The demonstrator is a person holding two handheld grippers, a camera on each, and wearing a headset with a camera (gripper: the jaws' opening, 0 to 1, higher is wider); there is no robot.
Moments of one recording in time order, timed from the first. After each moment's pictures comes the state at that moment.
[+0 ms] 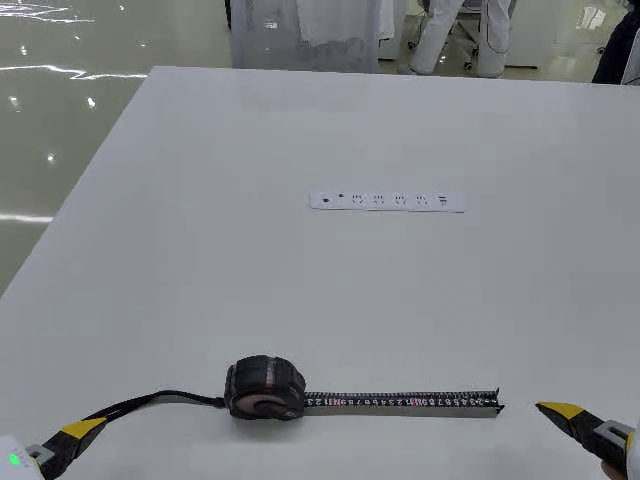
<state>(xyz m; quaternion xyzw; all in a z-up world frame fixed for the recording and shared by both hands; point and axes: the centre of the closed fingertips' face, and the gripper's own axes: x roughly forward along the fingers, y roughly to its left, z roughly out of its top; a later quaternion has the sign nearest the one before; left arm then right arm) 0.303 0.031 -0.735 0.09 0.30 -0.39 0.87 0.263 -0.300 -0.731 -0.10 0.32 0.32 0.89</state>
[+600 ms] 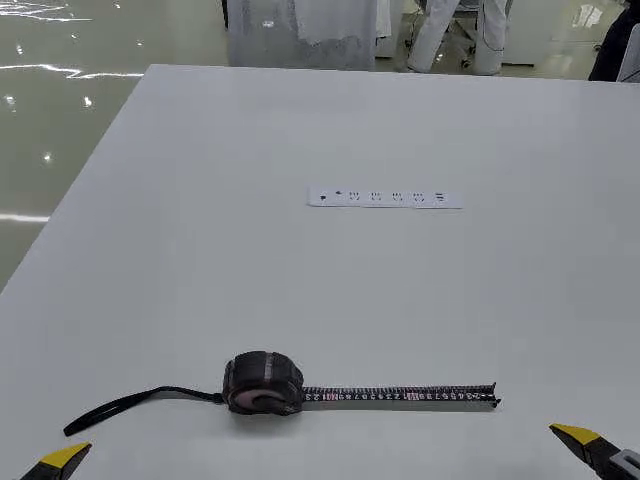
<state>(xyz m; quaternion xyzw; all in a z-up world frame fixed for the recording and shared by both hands) 0.288 0.036 -0.738 0.06 0.28 -0.37 0.88 0.244 -0.308 -0.742 -0.08 0.31 0.29 0.90</state>
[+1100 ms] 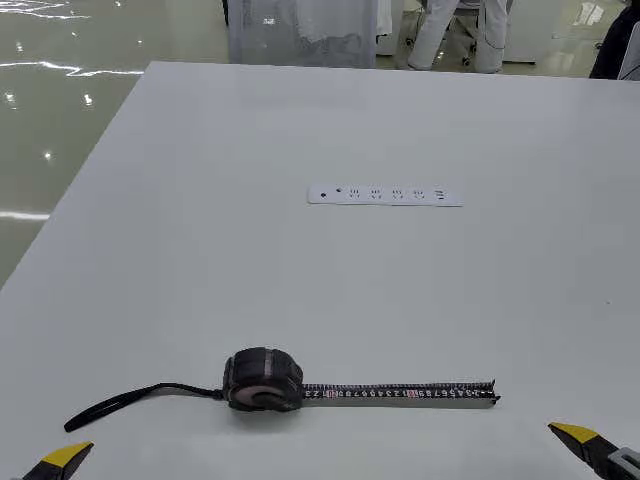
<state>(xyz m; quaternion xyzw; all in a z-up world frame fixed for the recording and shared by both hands) 0.285 0.033 -0.740 0.06 0.29 -0.37 0.88 0.243 -0.306 -0.742 -0.08 0.31 0.30 0.90</state>
